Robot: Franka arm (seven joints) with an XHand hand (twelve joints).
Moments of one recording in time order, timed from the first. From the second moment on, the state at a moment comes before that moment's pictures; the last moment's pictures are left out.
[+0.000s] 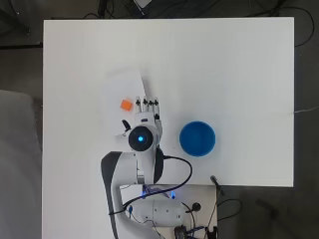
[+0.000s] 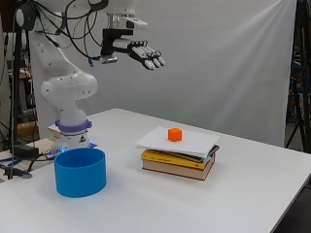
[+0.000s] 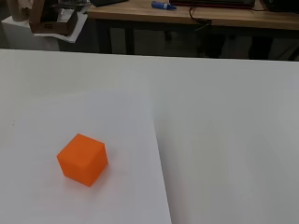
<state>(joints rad) 0.00 -0.76 0.01 -2.37 -0.01 1.59 -0.87</state>
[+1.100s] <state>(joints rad) 0.02 -0.37 0.13 -2.64 0.15 2.21 -1.04</state>
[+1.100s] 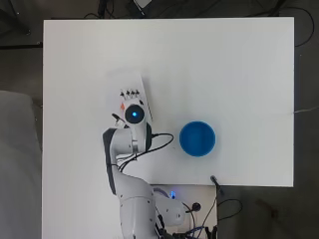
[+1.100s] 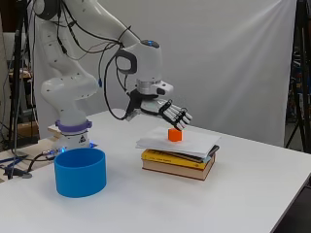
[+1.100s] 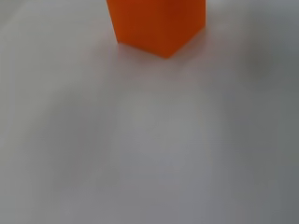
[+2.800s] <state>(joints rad) -0.10 -0.66 -0.42 -2.44 -0.14 1.78 -1.08</state>
